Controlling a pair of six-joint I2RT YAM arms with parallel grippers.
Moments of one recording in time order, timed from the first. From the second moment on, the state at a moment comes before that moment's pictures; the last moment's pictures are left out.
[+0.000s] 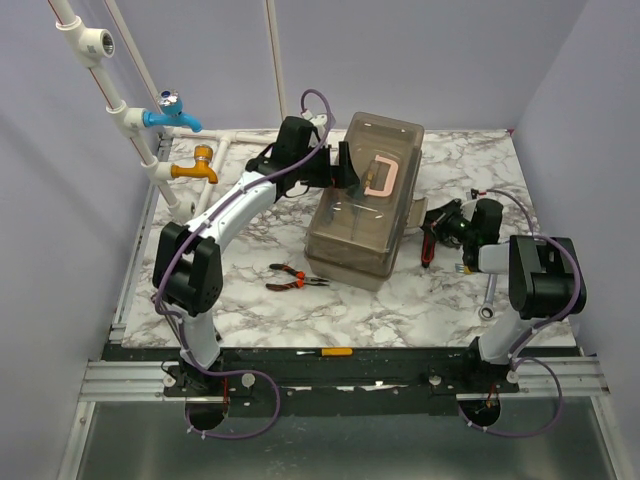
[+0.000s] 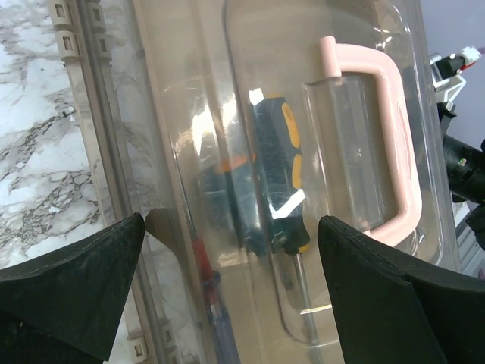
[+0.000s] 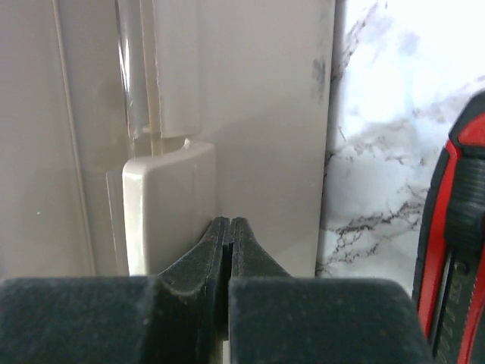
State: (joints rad) left arm -0.50 1.84 1.61 -0.32 0.36 -0.42; right arm -0.06 1.71 0.61 0.70 -0.66 1.04
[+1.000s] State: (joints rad) left arm -0.47 1.89 1.64 -0.30 0.40 -0.44; right arm 0.06 1.62 0.89 0.10 -0.41 0.77
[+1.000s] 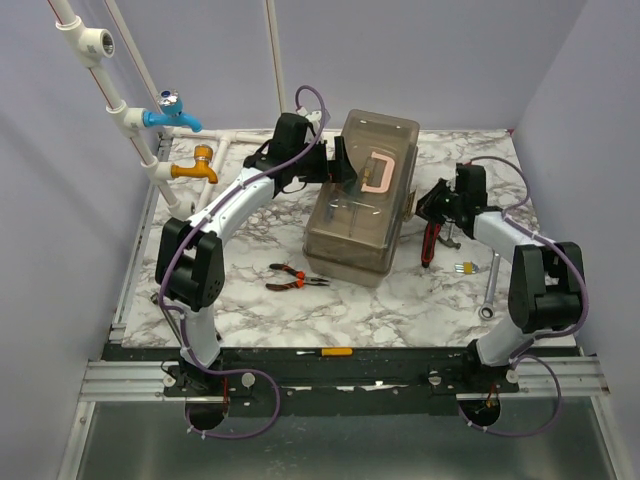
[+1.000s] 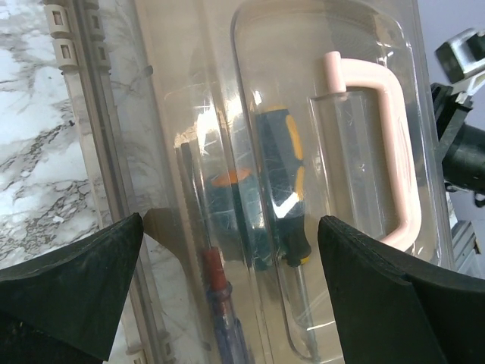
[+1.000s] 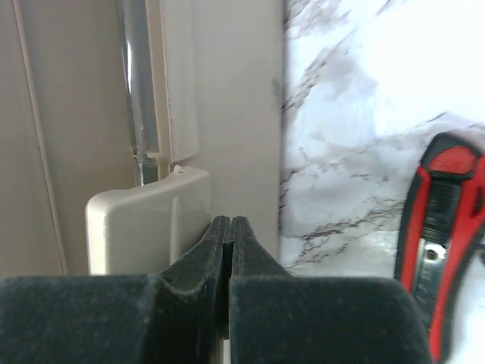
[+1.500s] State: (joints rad) left arm -0.46 1.89 1.64 -0.29 0.39 -0.44; right arm 0.28 1.80 1.39 -0.61 0.26 0.60
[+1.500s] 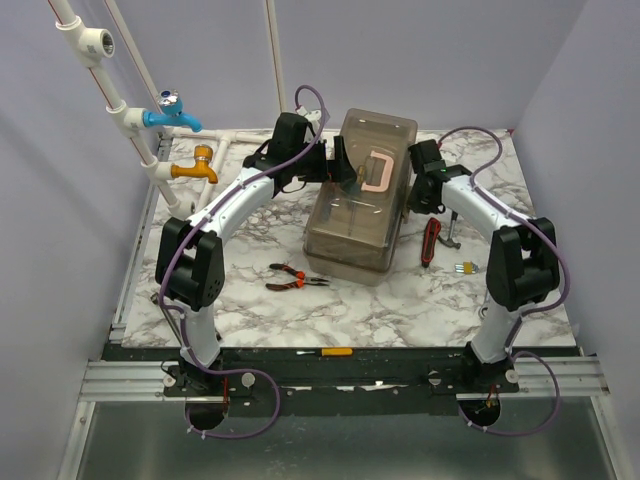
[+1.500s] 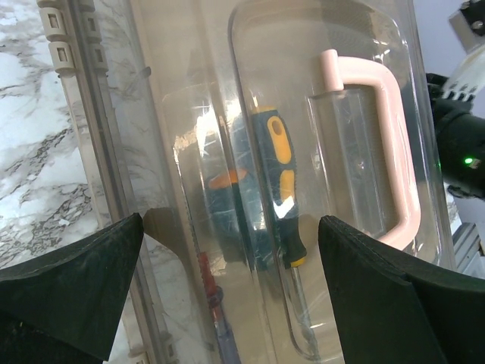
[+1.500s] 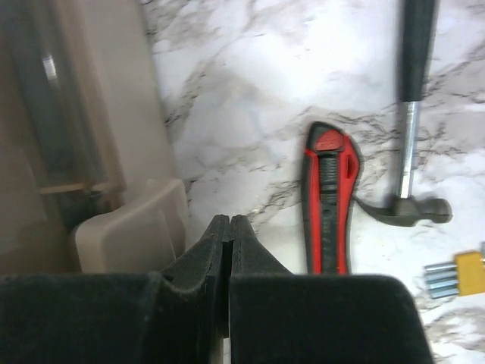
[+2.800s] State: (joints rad) left arm -0.42 1.88 1.61 -0.19 0.32 -0.43; right arm 0.29 1.58 1.01 -0.08 -0.05 0.60
